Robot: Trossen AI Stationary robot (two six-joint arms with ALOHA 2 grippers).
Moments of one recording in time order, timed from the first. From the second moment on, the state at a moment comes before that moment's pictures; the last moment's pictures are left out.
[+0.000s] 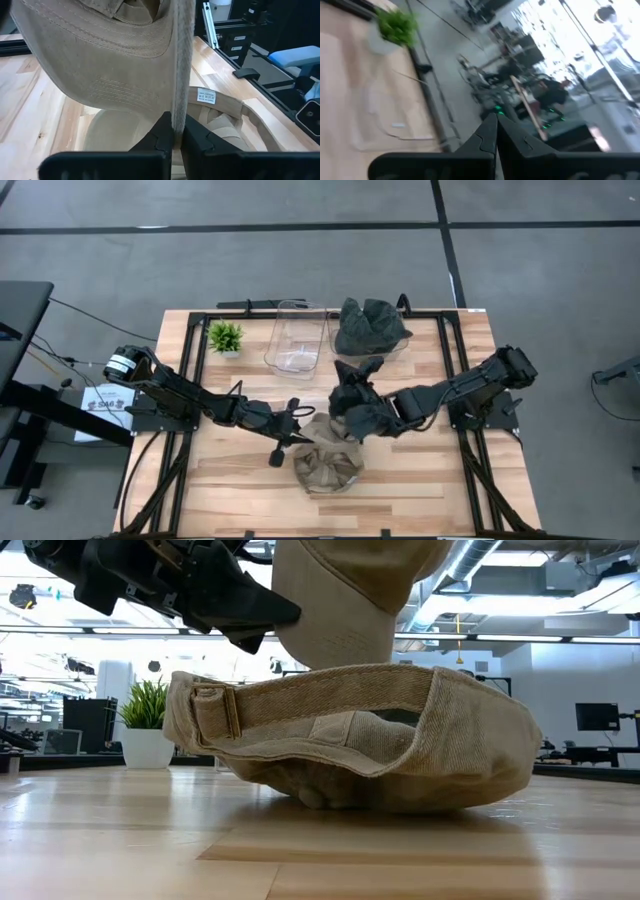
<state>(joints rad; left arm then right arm) -0.31 1.54 0.60 0.65 -0.04 0.04 0.37 1.66 1.43 -0.34 1.29 -0.44</state>
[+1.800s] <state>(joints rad) -0.50 1.46 0.60 0.70 0.21 0.31 0.33 1.21 0.24 0.97 0.08 -0.09</state>
